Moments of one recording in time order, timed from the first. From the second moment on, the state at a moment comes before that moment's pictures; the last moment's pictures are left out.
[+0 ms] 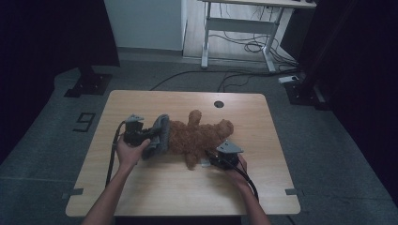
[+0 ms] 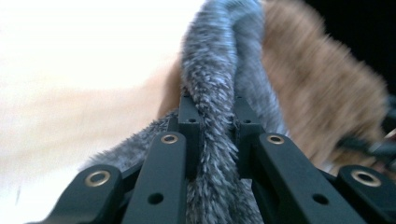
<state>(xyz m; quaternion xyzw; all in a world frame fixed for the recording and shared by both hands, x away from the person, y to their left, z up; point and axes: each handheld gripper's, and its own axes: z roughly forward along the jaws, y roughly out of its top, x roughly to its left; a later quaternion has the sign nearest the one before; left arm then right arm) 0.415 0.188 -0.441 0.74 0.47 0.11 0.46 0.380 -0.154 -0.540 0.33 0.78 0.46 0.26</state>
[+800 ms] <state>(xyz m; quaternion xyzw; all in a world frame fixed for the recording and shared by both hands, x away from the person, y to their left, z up) 0.410 0.119 -0.460 0.79 0.43 0.13 0.42 0.359 -0.161 -0.538 0.32 0.80 0.46 0.24</state>
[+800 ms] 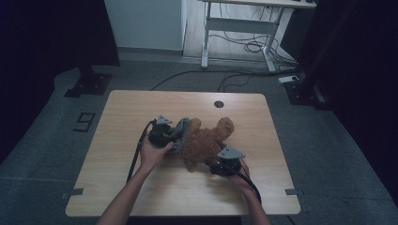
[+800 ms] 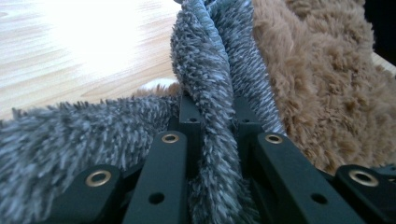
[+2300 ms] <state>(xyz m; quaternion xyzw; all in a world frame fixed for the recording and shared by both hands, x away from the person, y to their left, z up) 0.357 0.016 -0.399 0.81 0.32 0.12 0.47 0.341 -0.159 -0.537 0.34 0.79 0.49 0.16</state>
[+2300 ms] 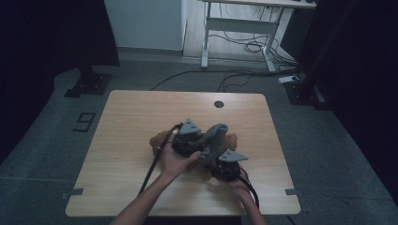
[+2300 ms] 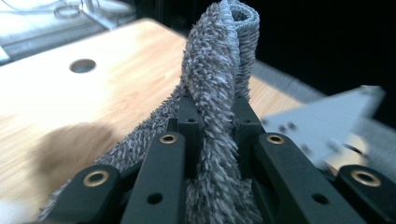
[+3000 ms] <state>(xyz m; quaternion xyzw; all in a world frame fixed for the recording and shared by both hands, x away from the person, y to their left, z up) 0.367 0.092 -0.439 0.80 0.40 0.17 0.41 0.340 -0.158 -0.538 0.34 0.79 0.48 0.17</state>
